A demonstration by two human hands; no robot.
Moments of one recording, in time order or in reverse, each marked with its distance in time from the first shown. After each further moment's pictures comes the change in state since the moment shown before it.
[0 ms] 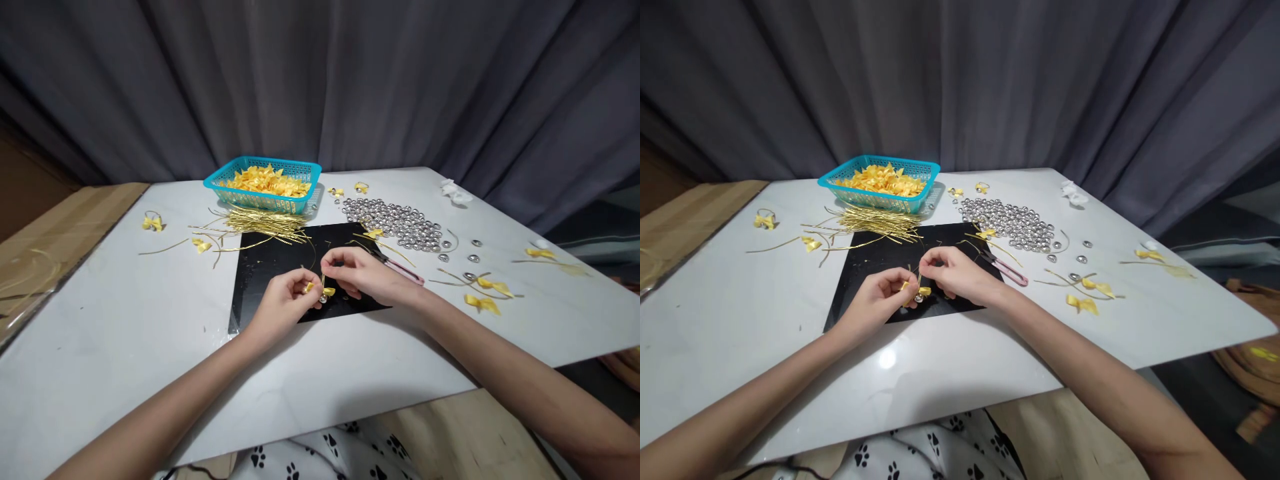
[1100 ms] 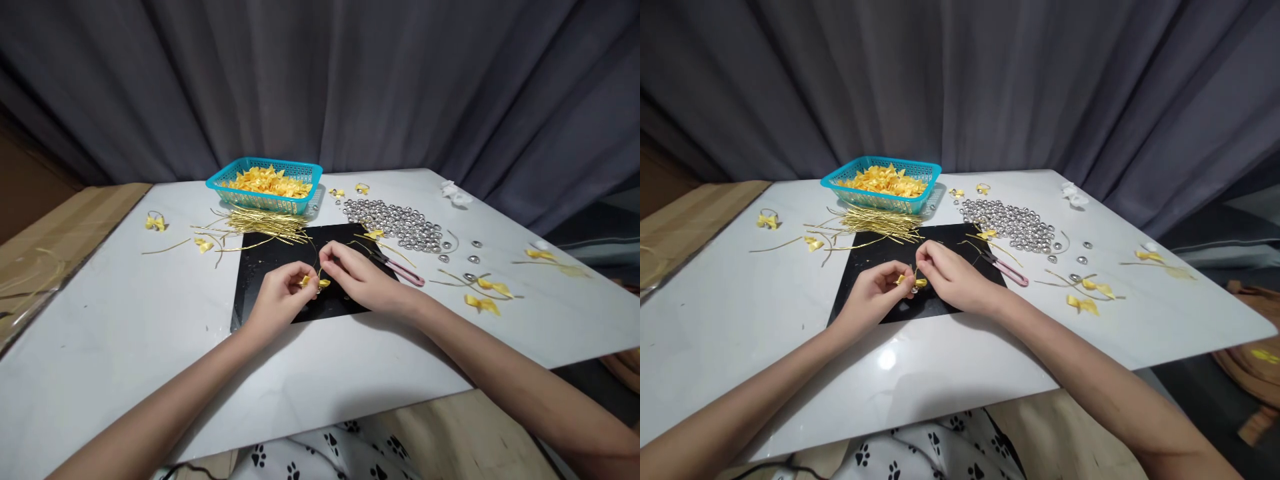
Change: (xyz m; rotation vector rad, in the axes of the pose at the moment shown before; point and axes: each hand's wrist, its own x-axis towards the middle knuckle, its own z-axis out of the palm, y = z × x) left_hand 0.002 -0.003 -0.007 0.138 0.055 0.154; right_hand -0.002 0.006 0.002 -0.459 0.117 -0.439
